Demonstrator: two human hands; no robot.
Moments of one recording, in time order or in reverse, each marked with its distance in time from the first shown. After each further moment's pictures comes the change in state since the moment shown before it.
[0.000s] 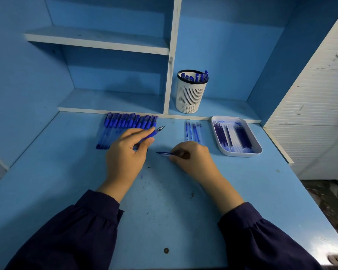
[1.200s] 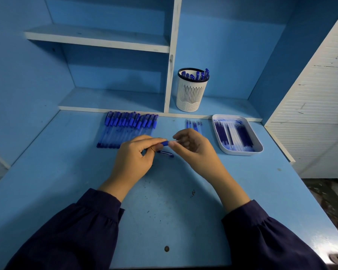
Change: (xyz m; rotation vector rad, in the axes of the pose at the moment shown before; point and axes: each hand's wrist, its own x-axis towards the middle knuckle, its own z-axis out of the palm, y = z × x) left_hand -0.003 -0.006 0.005 -0.099 -0.210 0.183; right_hand -0.004 -0.014 -0.010 0.483 0.002 -0.037
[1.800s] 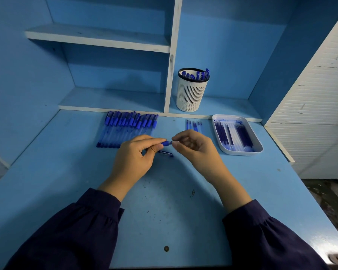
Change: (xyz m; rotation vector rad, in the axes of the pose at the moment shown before) left_hand 0.000 -0.001 0.000 0.012 0.007 -0.011; right_hand 0.000 -0.002 -0.003 0.094 -0.011 0.047
